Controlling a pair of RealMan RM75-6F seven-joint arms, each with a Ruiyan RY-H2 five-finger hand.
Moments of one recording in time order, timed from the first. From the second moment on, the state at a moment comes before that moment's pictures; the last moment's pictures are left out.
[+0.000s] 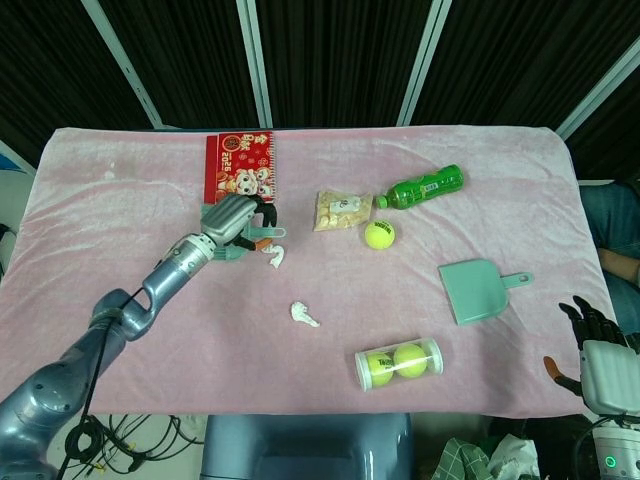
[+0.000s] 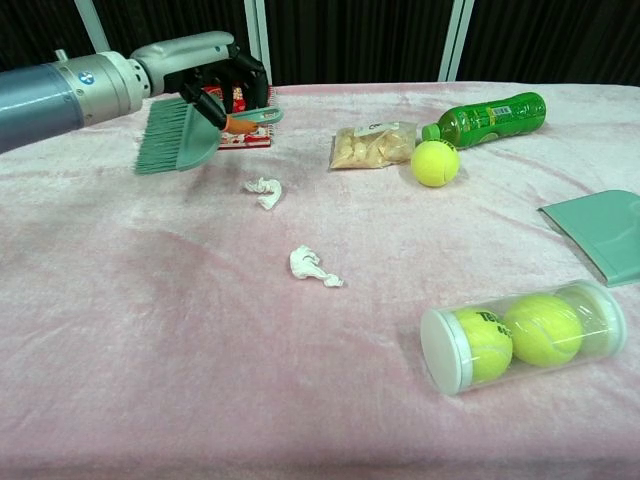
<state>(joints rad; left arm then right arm) -1.06 -1.77 0.02 -0.52 1.58 0.93 -0.85 0.03 -1.12 0.07 -1.72 -1.38 1.46 -0.13</state>
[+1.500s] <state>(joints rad) -0.91 -1.37 0.04 -1.14 1.50 0.82 -0.49 0.03 -1.12 0.08 -1.72 -1.38 1.46 -0.12</state>
